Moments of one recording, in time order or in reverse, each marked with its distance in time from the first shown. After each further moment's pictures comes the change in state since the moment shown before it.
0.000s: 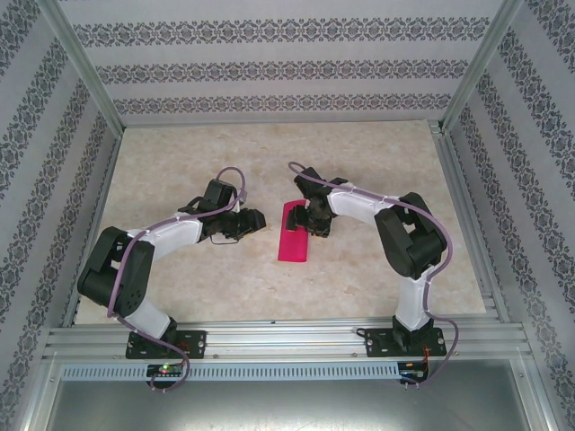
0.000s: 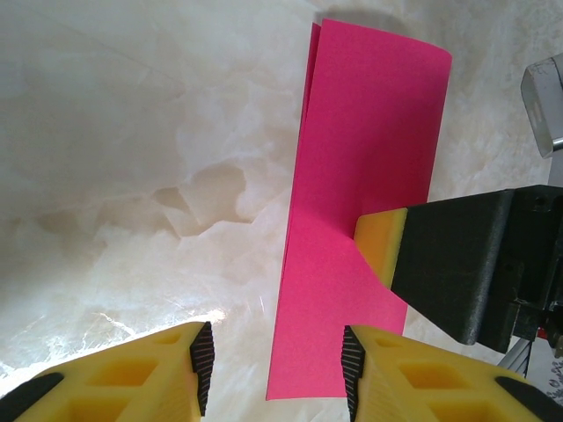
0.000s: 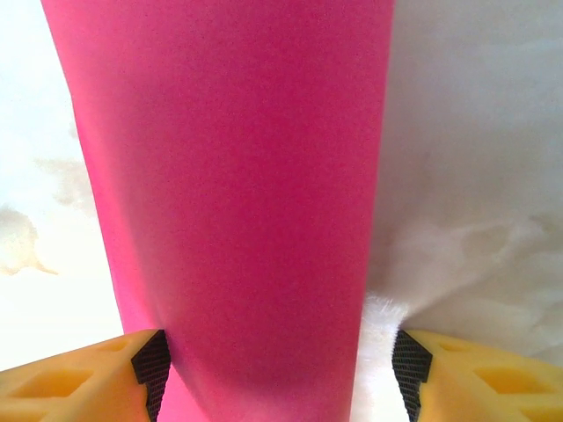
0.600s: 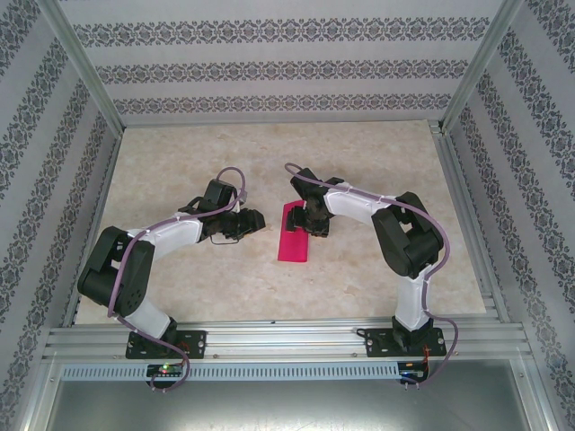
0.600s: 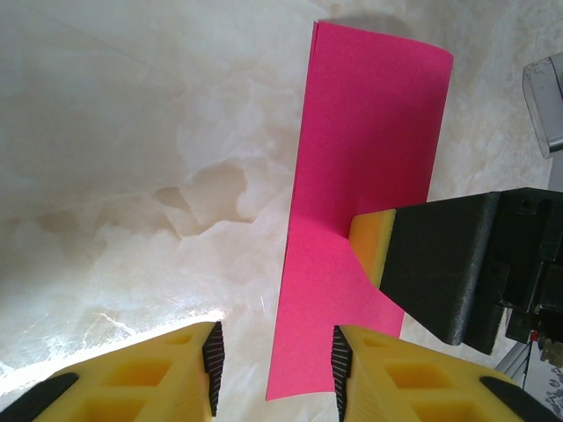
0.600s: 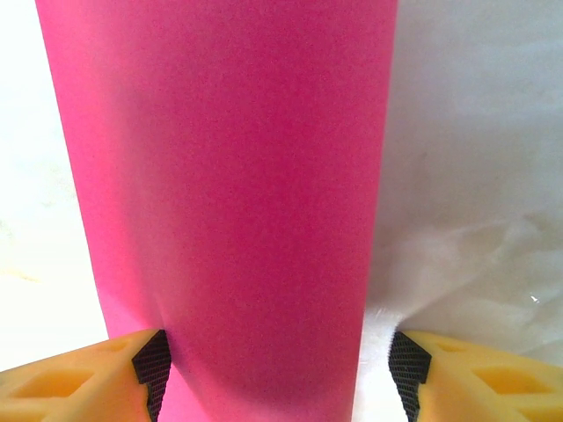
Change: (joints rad) left arm 0.000 0.001 0.002 0.000 0.002 0.000; right arm 0.015 0.015 0.021 -0.027 0.043 0.000
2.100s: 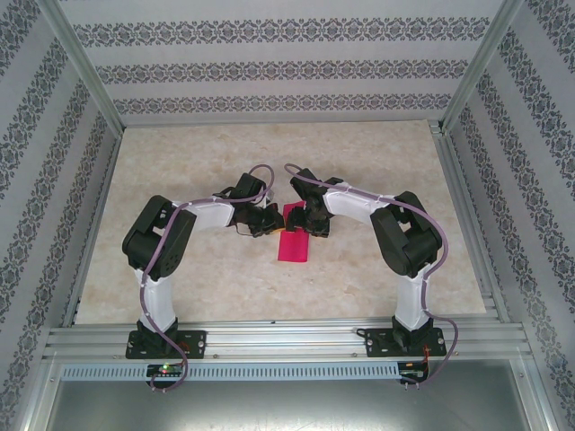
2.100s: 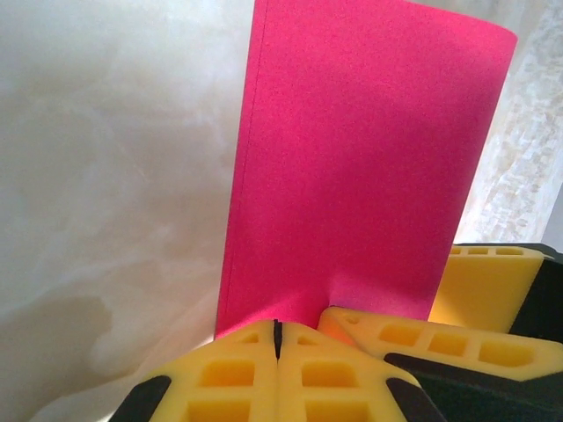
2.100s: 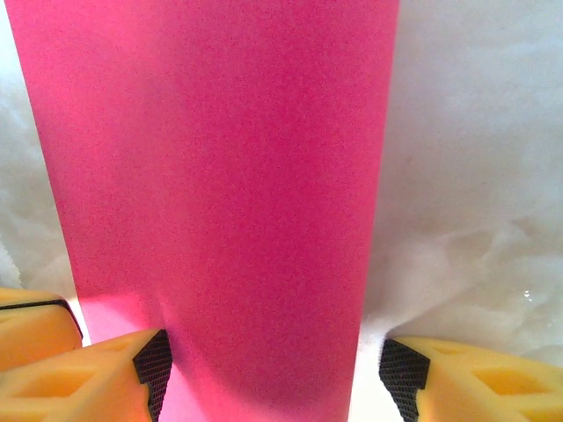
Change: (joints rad) left arm -0.091 0.357 0.270 -0.005 0.083 -0.065; right arm 0.000 0.013 0.004 -0.005 0.012 0.002
